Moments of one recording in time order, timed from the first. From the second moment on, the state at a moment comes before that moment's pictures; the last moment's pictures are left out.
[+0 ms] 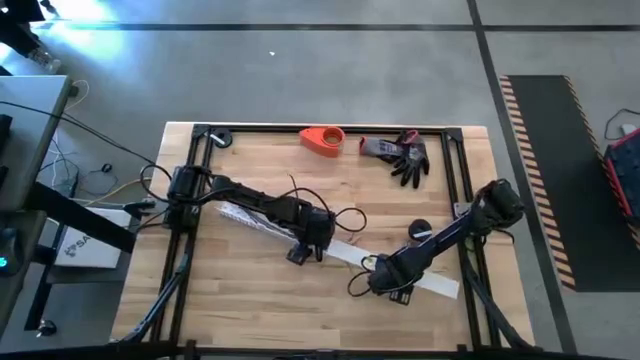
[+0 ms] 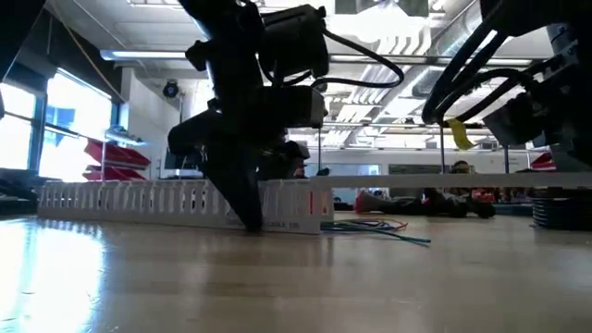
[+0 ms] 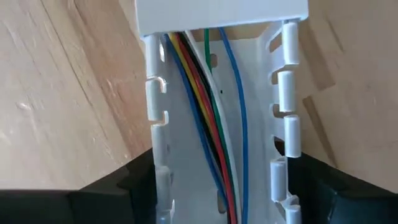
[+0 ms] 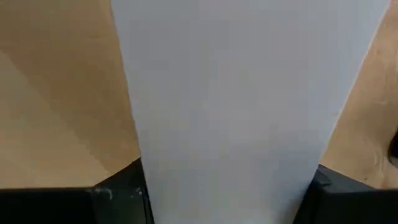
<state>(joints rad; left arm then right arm) -0.08 2.01 1.29 -0.51 0.15 0.32 0.54 1.84 1.10 -1.00 -0.12 0.86</state>
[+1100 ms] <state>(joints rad) -0.13 1.94 1.29 -0.47 -0.01 0.26 0.49 1.84 1.10 -0.88 -0.12 0.83</state>
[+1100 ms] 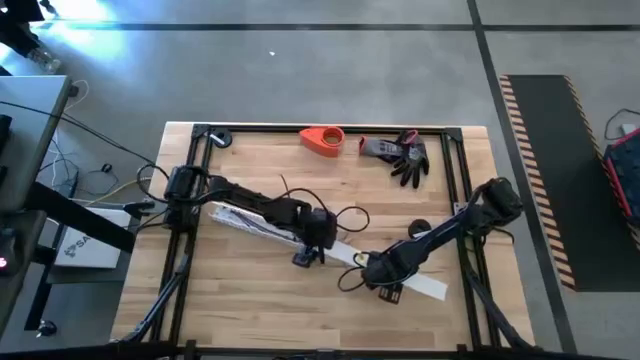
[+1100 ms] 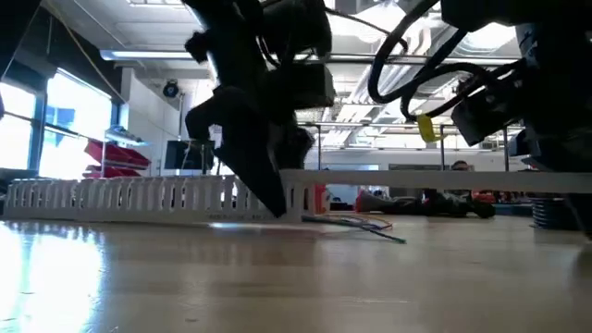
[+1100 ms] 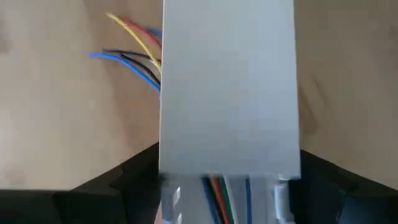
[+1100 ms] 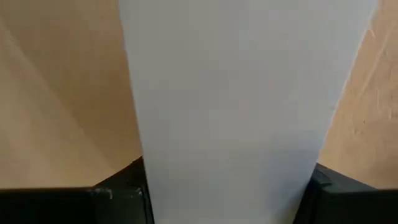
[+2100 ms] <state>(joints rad) -0.19 1.88 1.14 -0.45 -0.13 0.17 0.50 1.82 1.10 -0.93 -0.15 0.83</state>
